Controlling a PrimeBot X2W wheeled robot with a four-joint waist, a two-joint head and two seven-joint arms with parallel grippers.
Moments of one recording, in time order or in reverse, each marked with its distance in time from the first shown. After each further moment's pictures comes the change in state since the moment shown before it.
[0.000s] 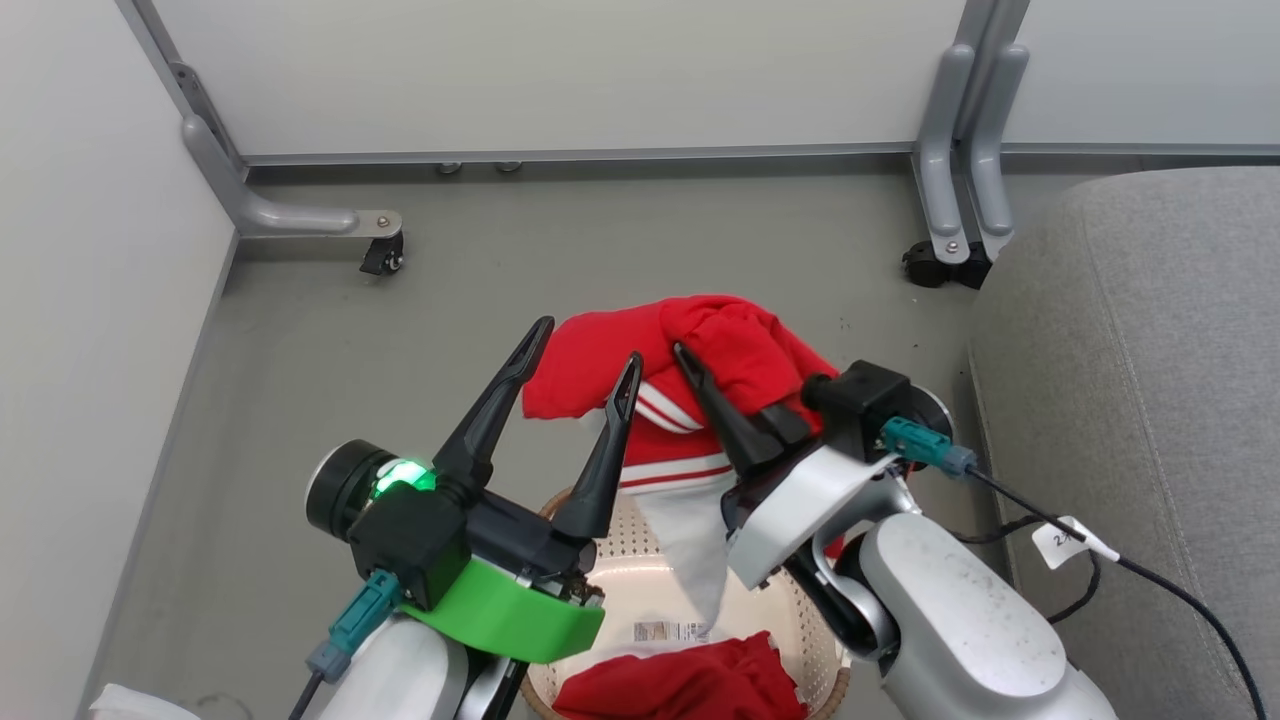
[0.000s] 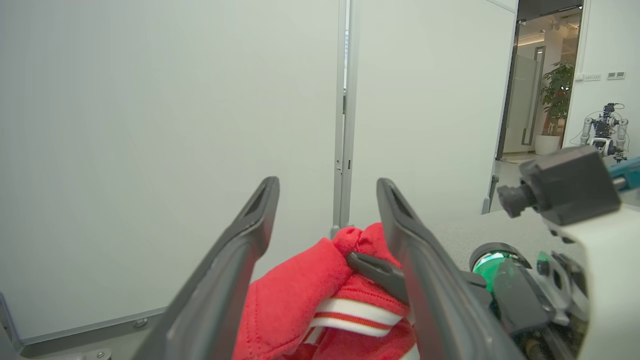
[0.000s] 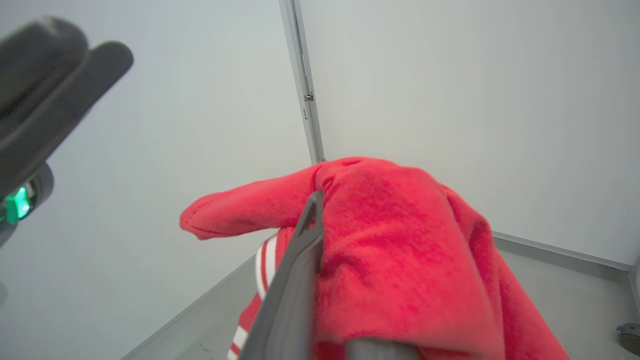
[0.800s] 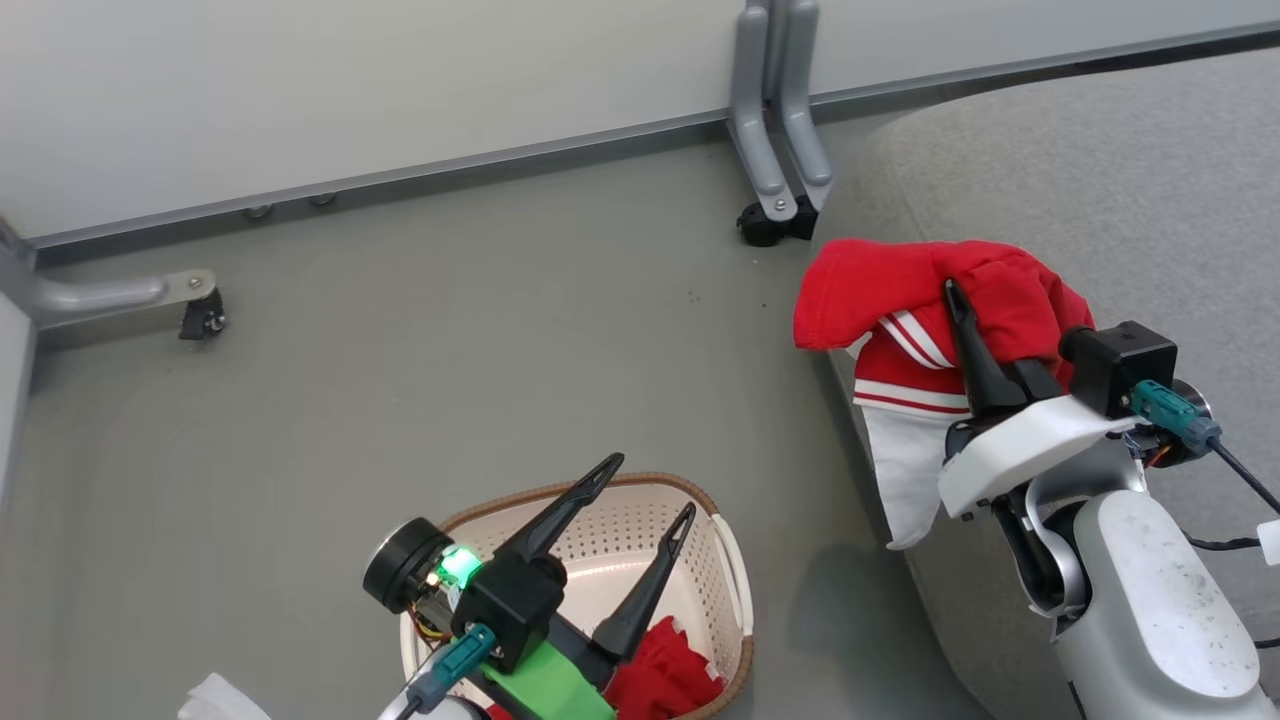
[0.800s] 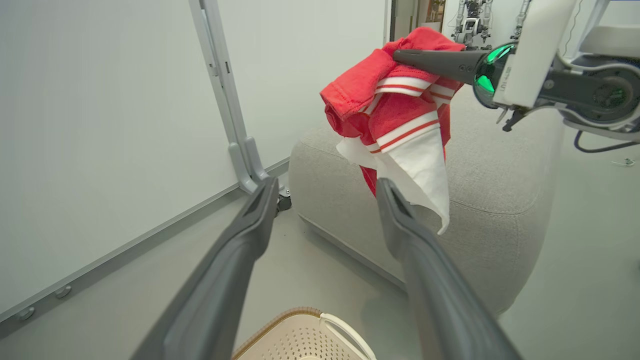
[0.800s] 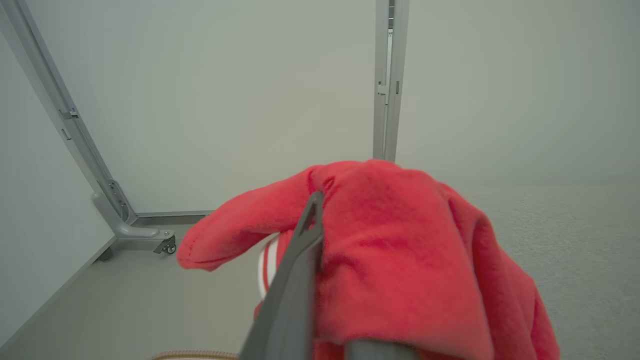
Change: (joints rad) left arm 0.050 0.100 -0.149 0.069 0.053 -0.038 0.112; right arm 0.106 -0.095 -0.416 -0.092 -0.125 0.000 0.080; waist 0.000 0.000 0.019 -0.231
